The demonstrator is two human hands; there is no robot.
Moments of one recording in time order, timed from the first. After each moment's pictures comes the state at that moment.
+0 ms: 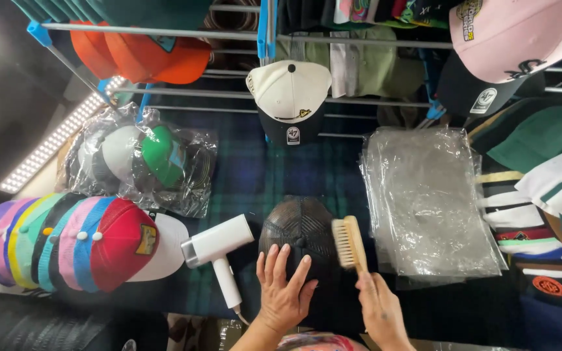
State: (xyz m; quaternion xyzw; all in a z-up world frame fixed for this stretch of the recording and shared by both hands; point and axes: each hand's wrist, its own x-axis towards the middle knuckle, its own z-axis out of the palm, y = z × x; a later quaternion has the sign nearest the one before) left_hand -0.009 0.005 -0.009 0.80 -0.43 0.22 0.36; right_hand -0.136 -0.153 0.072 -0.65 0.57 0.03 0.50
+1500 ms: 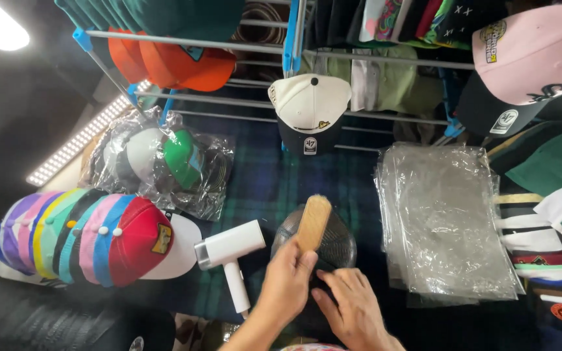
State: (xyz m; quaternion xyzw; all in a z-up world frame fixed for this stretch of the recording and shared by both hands) left_hand 0.033 -0.006 0.122 0.77 -0.10 -0.34 0.53; right_hand -0.094 -0.126 0.074 -0.95 0.01 -0.19 0.25
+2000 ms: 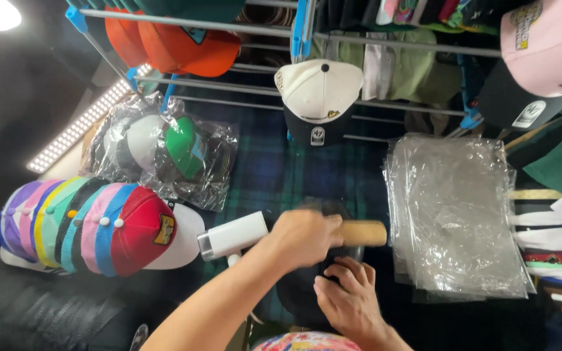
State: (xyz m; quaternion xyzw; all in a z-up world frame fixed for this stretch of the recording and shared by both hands) left_hand 0.114 -0.058 0.168 0.80 -0.48 -0.35 0.07; right_hand -0.084 -0.123 0.049 -0.95 0.00 -0.29 0.14
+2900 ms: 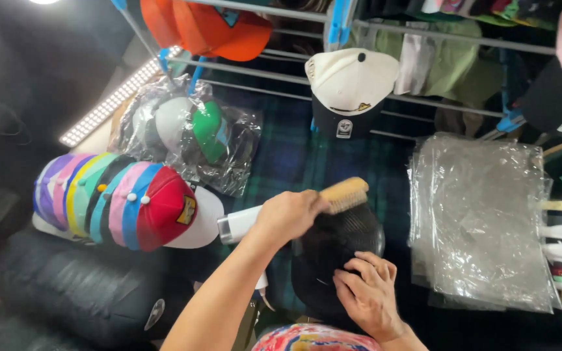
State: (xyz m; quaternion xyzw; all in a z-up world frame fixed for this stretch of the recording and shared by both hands) left_hand 0.137 -0.009 0.108 0.87 -0.38 -0.24 0.18; right_hand -0.081 -0.123 0.054 -0.93 -0.02 -0.33 0.18
